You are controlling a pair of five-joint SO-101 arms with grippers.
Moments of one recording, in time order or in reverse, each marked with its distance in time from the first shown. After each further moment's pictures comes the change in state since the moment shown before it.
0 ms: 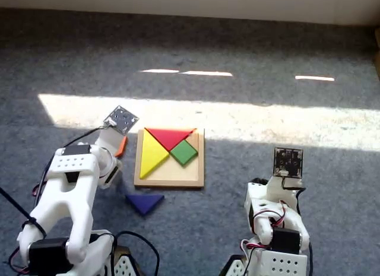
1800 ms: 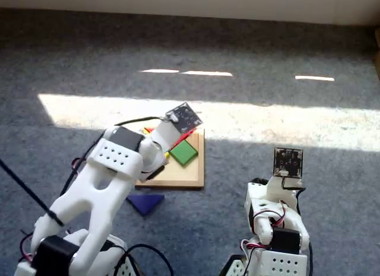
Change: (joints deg) left arm 28.0 -1.2 -17.5 20.4 8.9; right arm 0.0 0.0 0.0 0.0 0.0
